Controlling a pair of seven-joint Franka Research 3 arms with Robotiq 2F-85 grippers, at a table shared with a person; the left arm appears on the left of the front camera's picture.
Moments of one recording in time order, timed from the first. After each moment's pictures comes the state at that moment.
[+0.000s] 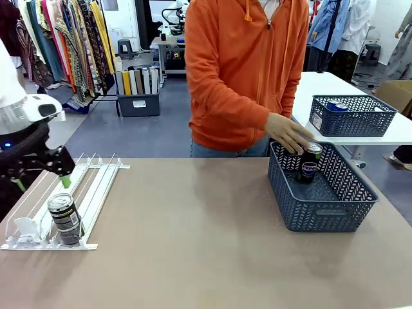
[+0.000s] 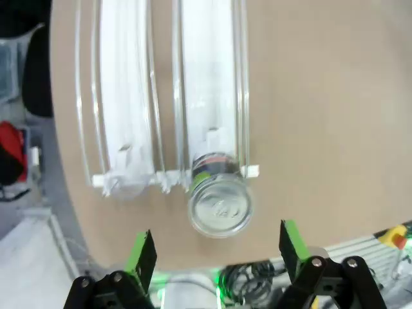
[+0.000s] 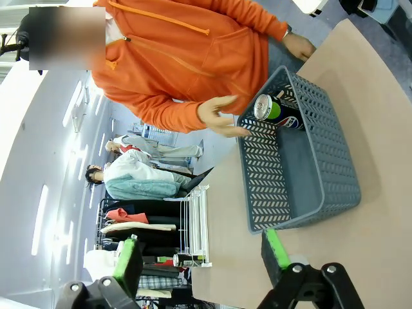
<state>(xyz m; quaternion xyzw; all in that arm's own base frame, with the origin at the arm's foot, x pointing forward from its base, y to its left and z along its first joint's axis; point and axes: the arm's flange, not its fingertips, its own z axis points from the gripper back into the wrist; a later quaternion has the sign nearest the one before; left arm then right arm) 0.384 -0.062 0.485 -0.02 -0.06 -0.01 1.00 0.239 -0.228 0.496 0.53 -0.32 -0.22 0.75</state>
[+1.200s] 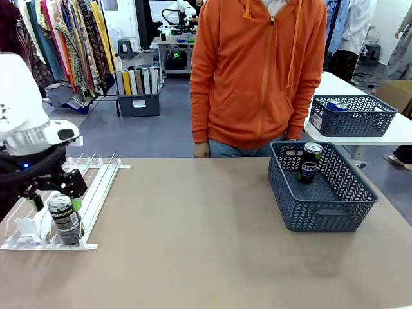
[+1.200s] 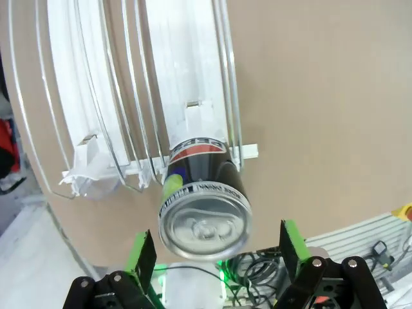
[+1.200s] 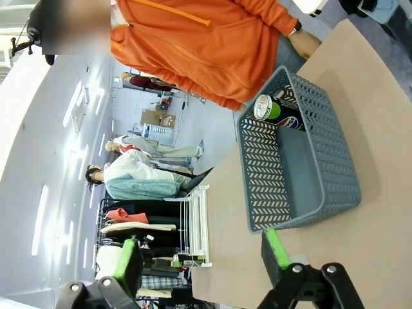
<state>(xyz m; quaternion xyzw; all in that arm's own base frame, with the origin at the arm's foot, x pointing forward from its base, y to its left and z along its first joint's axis) 0.390 -0.070 0.427 -0.02 0.03 -0.04 1.00 0.239 -0.228 0.496 0.53 -0.32 -0.22 0.75</state>
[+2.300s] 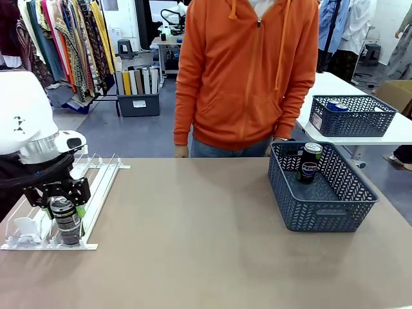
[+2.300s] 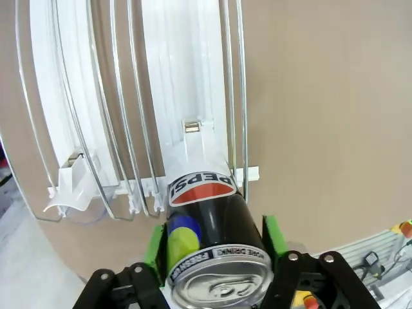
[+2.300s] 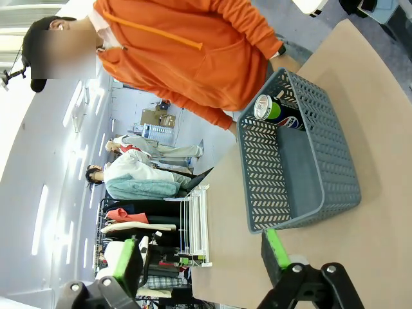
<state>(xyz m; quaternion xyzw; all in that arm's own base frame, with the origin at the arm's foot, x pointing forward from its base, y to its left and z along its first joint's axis) 0.408 -0.071 0.399 -0.04 0.04 -0.02 1.00 0.239 -0.228 0.496 0.53 -0.32 -0.22 0.75</state>
